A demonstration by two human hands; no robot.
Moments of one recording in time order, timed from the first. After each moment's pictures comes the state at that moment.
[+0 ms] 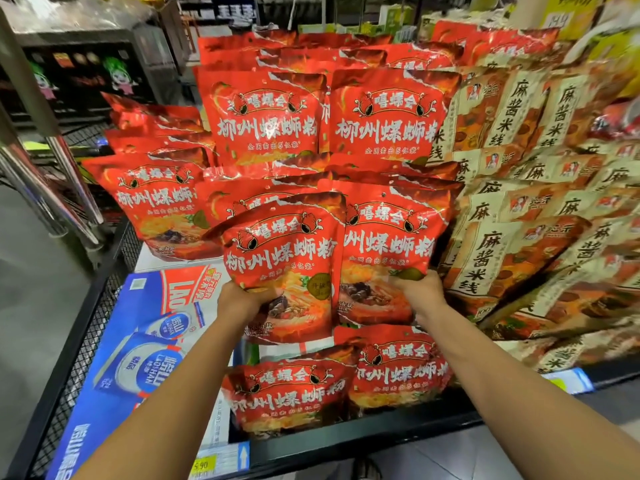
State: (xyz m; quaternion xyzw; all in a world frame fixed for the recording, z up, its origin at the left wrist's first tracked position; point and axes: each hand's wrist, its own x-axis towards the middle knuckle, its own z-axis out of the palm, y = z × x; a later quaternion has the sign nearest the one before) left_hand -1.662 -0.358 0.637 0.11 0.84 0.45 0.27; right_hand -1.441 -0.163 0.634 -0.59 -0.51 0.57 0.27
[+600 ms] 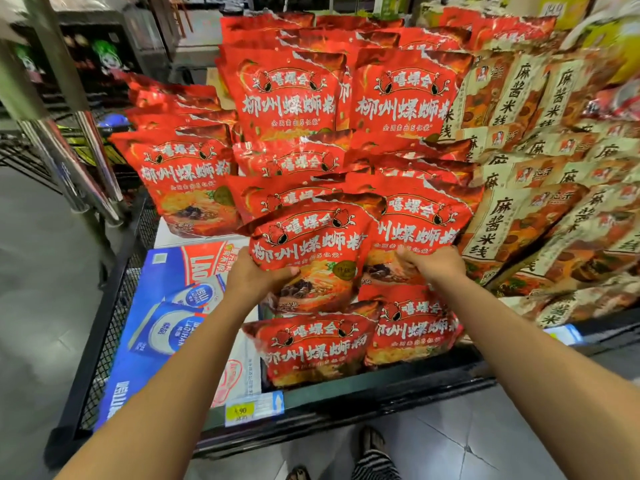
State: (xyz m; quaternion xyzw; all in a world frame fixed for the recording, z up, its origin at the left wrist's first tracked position) left_hand -1.662 -0.415 0.666 0.25 0.84 0.42 0.24; right_hand -1.432 -0.215 0.683 -0.67 -0.64 0.36 0.12
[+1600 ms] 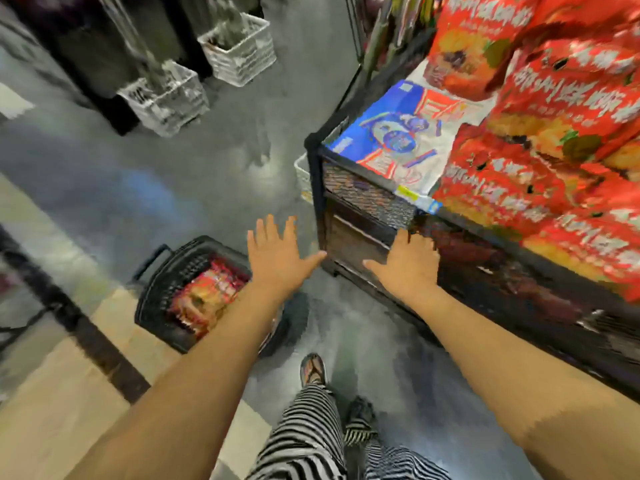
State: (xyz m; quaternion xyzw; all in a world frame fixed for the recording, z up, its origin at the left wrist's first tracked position) left_hand -1.396 -0.781 0.600 0.01 1.00 0.05 0.08; right_hand -1.367 -0.576 0.601 -0.15 -0.98 0.09 -0.10
